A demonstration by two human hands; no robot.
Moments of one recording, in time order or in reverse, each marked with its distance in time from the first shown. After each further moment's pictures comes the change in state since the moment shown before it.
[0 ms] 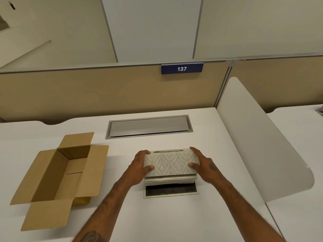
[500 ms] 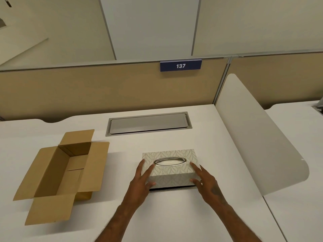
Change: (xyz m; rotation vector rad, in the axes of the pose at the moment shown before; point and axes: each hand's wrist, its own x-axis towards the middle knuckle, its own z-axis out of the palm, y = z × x) left_hand -0.060 -0.029 0.053 0.082 0.157 0.176; right_hand -0.057 0.052 0.049 -0.027 0.204 -0.196
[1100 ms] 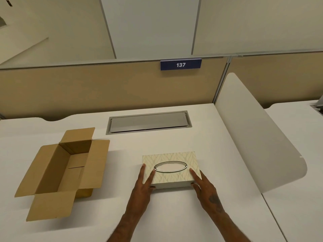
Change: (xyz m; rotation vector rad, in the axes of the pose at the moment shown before) left_hand -0.026 -0.007 0.030 0.096 0.085 0.056; right_hand -0.025 0.017 0.026 -0.142 0.050 0.010
